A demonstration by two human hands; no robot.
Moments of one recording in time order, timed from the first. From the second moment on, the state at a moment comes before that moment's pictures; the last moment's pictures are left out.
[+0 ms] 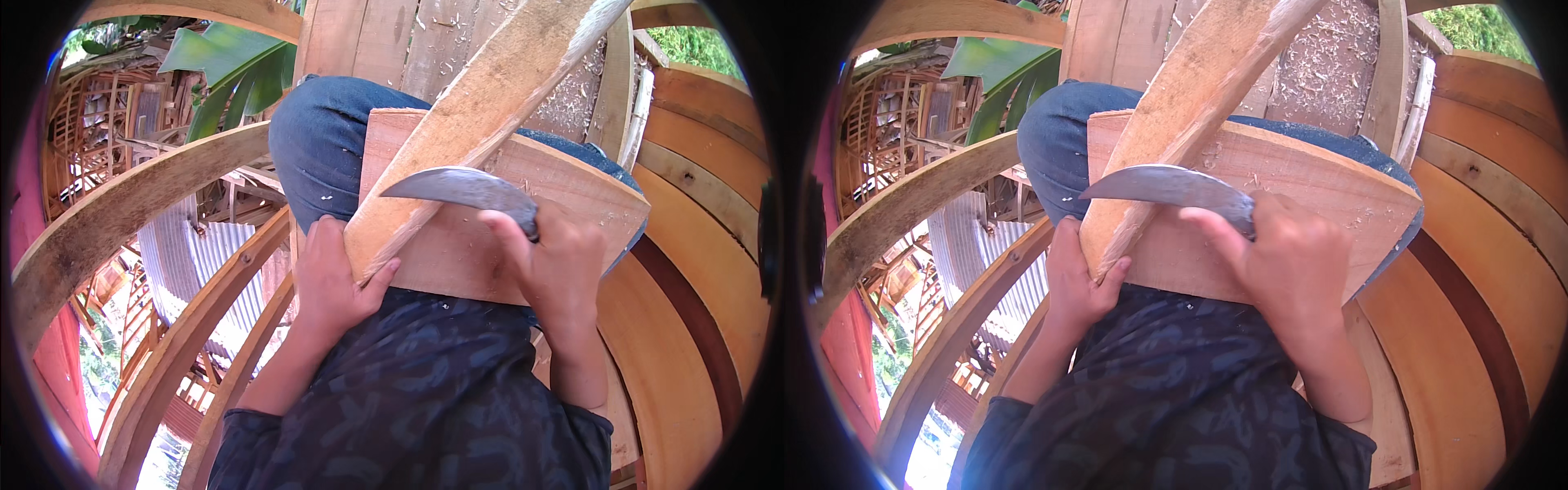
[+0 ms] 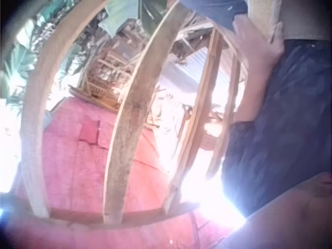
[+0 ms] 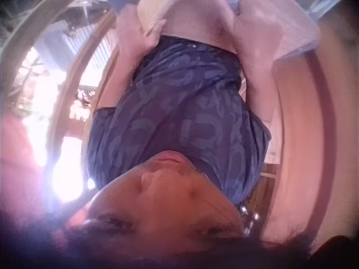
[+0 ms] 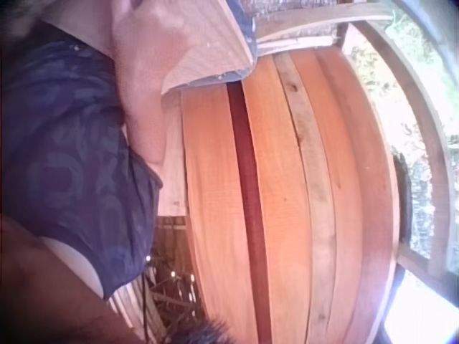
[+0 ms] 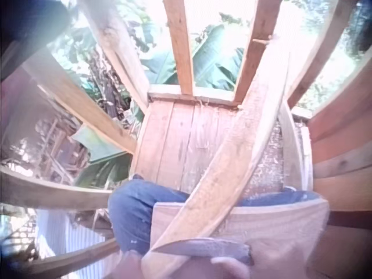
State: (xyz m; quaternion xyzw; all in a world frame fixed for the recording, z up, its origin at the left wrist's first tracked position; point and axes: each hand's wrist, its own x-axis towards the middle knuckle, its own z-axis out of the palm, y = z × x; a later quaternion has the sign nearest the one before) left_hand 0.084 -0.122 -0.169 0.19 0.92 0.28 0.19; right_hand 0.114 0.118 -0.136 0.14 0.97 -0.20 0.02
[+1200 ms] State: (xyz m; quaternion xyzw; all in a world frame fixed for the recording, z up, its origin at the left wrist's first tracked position) left_hand 0.075 -0.123 -0.161 0.14 0.89 0.34 0.26; right_hand 0.107 0.134 -0.150 0.08 0.99 -0.13 -0.02
